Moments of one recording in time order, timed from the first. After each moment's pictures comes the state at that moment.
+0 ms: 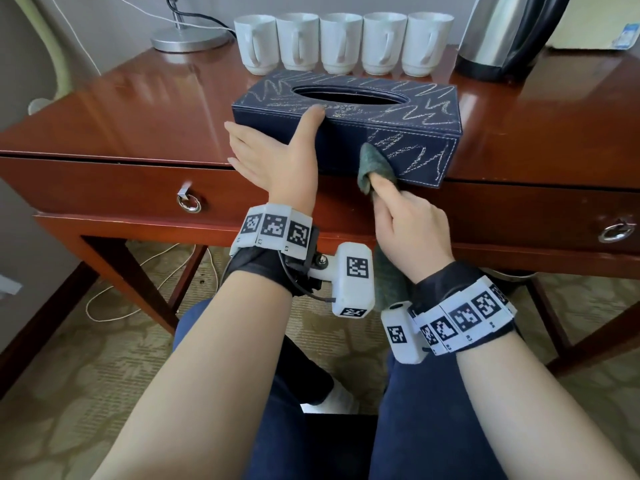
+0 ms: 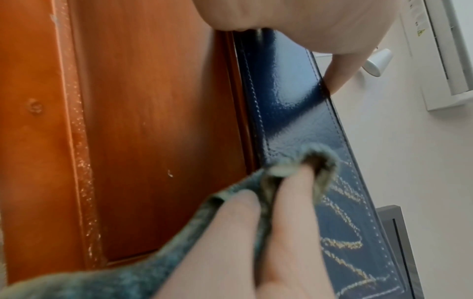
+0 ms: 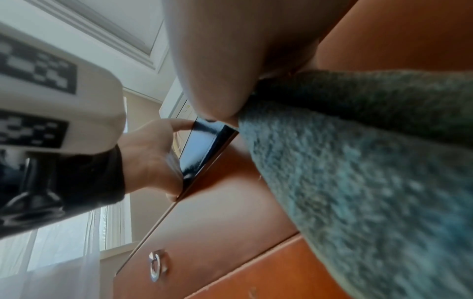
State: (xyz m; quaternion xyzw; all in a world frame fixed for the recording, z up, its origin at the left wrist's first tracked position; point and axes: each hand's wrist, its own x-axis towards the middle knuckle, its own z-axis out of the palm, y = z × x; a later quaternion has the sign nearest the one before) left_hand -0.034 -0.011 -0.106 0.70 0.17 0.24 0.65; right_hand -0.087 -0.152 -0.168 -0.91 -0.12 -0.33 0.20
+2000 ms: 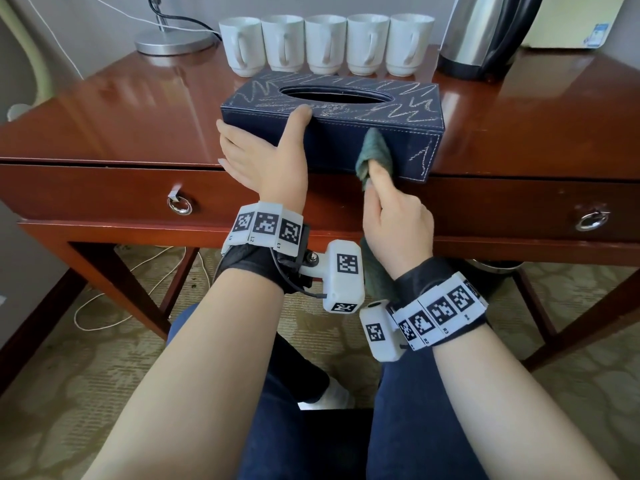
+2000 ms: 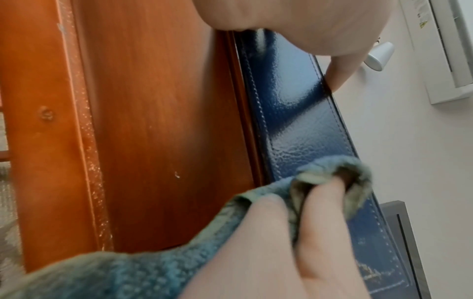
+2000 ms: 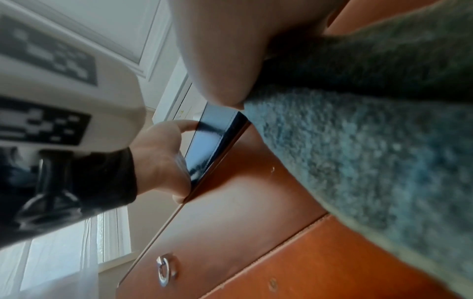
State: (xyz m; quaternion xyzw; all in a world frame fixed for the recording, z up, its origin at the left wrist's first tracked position) left_hand -0.030 -0.010 -0.110 0.72 0.17 0.25 0.63; right_hand -0.097 -0.136 -0.164 -0.89 -0.05 -0.37 0.27
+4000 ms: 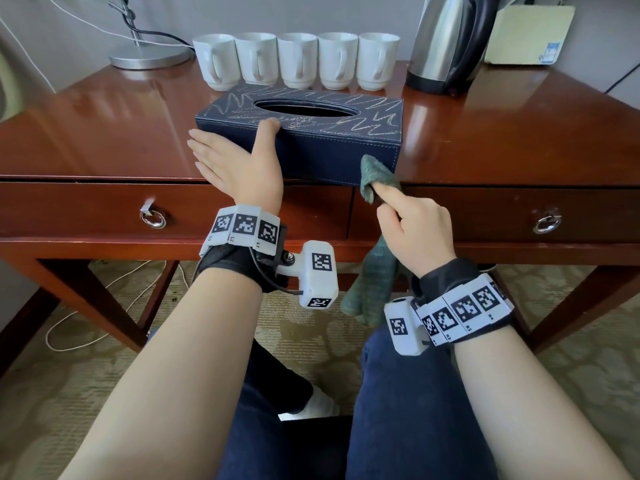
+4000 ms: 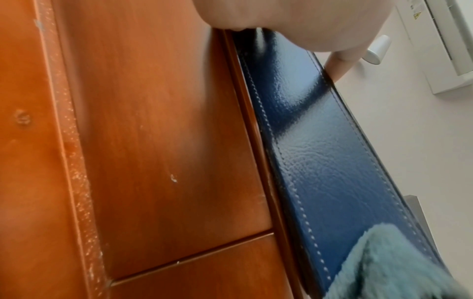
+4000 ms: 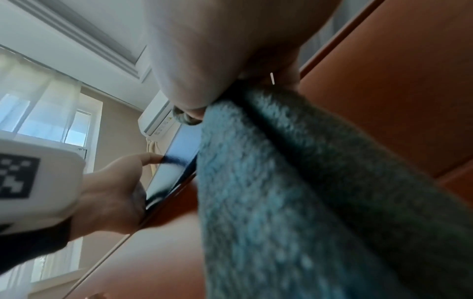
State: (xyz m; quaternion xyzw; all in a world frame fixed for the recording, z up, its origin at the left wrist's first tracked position) left_hand -0.028 -0.017 -0.101 0.72 0.15 0.22 0.65; right_hand -0.105 -0.201 -0.156 -0.89 -0.10 -0.38 0.24
